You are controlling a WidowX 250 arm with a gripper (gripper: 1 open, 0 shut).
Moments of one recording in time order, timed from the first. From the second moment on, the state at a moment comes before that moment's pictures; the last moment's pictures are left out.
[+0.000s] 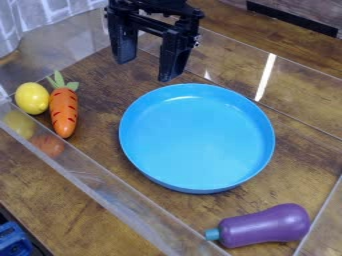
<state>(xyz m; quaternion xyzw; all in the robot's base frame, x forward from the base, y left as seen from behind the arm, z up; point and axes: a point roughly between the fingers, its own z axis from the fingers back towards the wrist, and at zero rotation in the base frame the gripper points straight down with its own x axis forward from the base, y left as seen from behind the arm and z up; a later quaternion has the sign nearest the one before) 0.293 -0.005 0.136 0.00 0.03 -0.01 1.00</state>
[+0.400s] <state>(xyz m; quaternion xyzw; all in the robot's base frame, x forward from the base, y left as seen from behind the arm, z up) 0.283 0.000 0.114 -0.01 0.06 0.00 1.00</state>
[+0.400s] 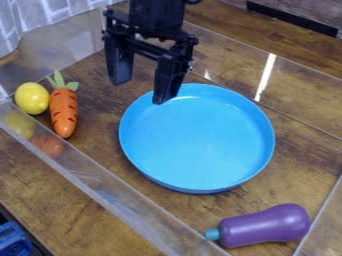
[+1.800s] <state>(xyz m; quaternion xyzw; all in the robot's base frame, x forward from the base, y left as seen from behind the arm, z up) 0.275 0.019 0.086 -0.01 0.08 0.02 1.00</state>
